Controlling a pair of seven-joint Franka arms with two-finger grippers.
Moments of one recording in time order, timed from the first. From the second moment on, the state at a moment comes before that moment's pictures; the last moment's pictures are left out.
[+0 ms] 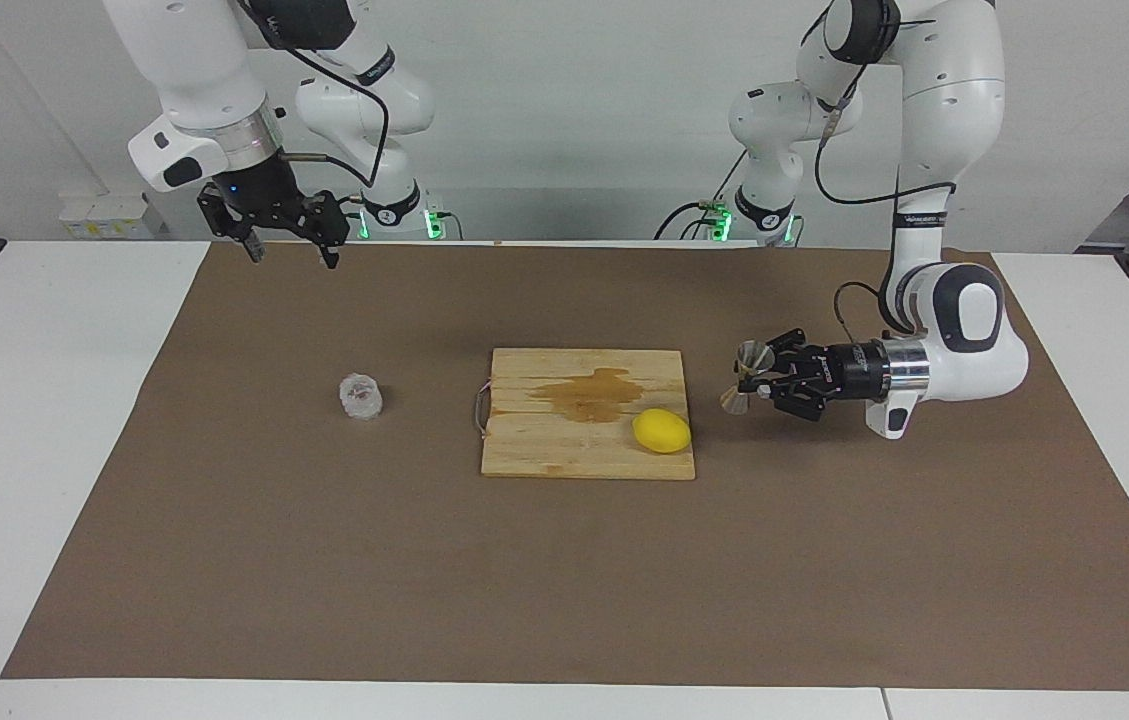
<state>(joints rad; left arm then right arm) 0.09 0.35 -0.09 -1.93 -1.43 1.59 -0.84 0.03 -0.04 0.04 -1.61 0.00 1.53 0.19</state>
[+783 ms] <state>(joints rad) -0.10 0.27 -0.09 -2.11 -1.68 1.77 -0.67 0.03 -0.04 0.04 -1.61 0.00 1.53 0.19</state>
